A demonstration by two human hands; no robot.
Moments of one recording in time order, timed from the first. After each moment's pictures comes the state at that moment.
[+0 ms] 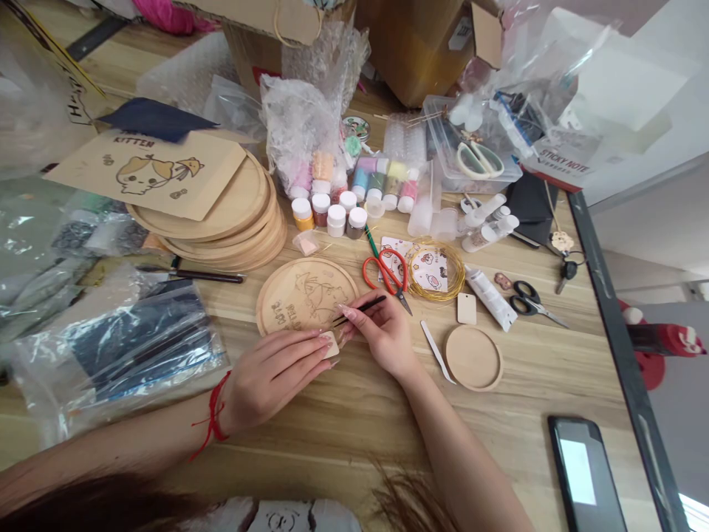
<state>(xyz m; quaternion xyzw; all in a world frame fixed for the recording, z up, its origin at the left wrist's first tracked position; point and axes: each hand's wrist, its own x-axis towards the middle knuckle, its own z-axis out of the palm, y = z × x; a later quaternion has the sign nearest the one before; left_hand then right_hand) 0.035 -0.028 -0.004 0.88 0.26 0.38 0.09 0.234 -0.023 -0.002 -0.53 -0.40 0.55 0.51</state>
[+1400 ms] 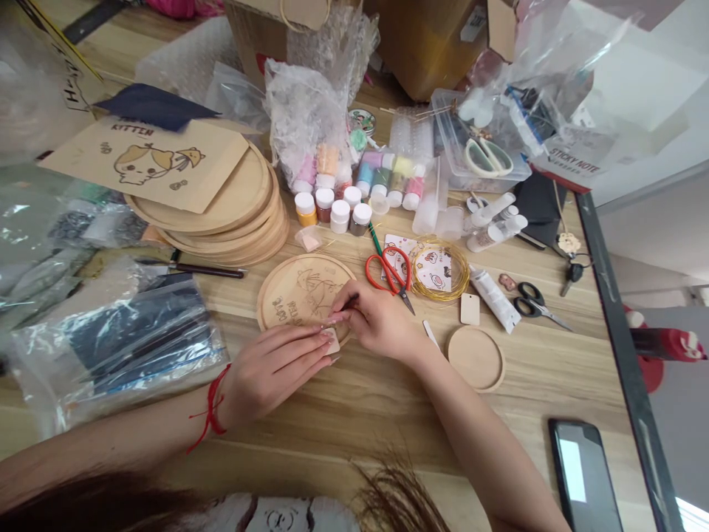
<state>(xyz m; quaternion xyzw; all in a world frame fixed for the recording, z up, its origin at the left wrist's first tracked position) 0.033 -0.024 -0.004 0.89 0.25 0.36 0.11 0.256 0.003 0.004 -0.45 -0.73 0.42 0.30</state>
